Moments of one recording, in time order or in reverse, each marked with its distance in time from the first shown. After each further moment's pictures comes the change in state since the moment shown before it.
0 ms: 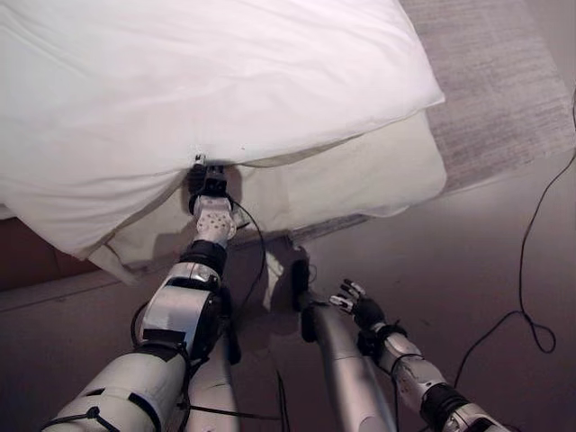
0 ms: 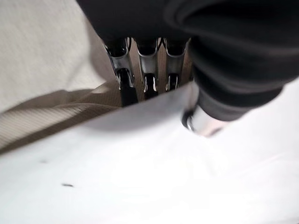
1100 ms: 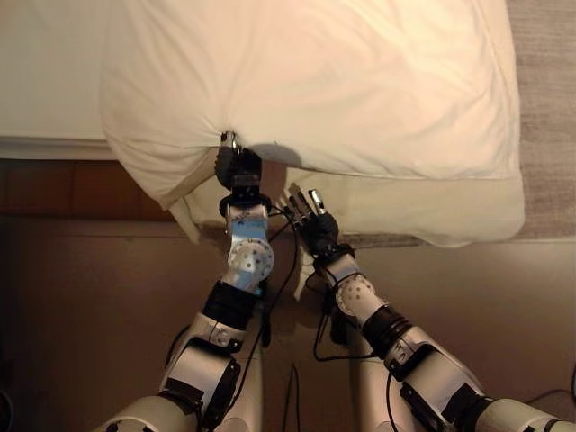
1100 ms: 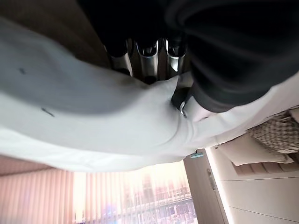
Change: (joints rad) left arm 0.376 -0.134 -0.242 -0.846 0.015 -0.158 0.034; right arm -0.412 0.206 -0.024 -0.135 0.887 -0.137 -0.001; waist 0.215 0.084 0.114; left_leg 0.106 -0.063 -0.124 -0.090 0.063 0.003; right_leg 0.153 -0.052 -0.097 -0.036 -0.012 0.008
